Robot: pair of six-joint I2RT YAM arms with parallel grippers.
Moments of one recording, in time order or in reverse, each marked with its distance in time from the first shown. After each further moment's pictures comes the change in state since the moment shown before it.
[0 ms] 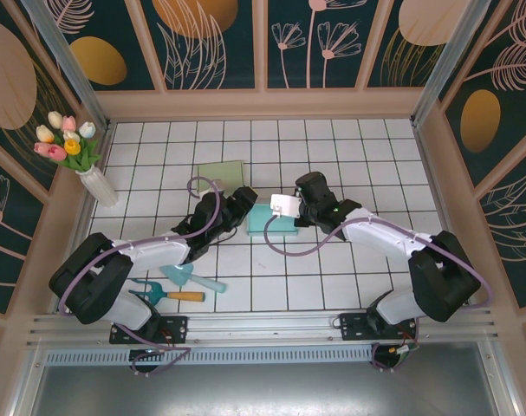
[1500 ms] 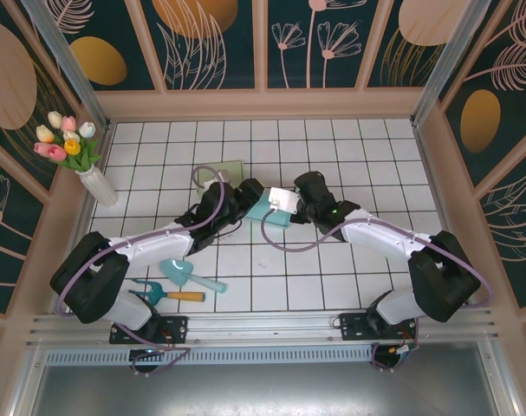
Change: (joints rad) left arm 0.000 0.001 0.115 -0.161 -0.025 0.074; right arm 0.016 -0.003 -0.012 0.080 0.051 0.092
